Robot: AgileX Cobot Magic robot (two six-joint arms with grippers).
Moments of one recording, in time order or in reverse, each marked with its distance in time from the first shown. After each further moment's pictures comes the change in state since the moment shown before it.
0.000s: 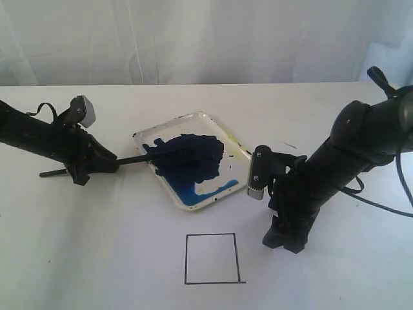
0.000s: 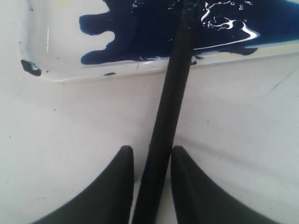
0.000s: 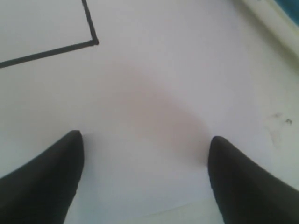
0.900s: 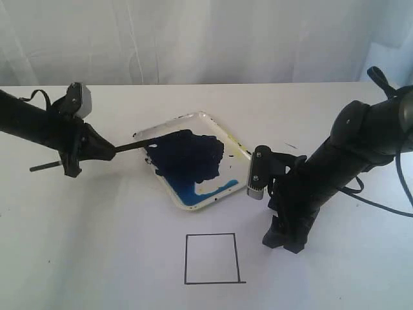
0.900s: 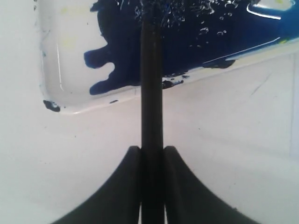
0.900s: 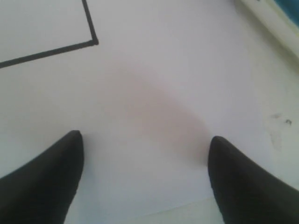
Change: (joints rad) left arm 0.000 -0.092 -0.002 0.064 0.018 0.053; right arm 0.000 0.000 0.000 0.000 0.000 0.000
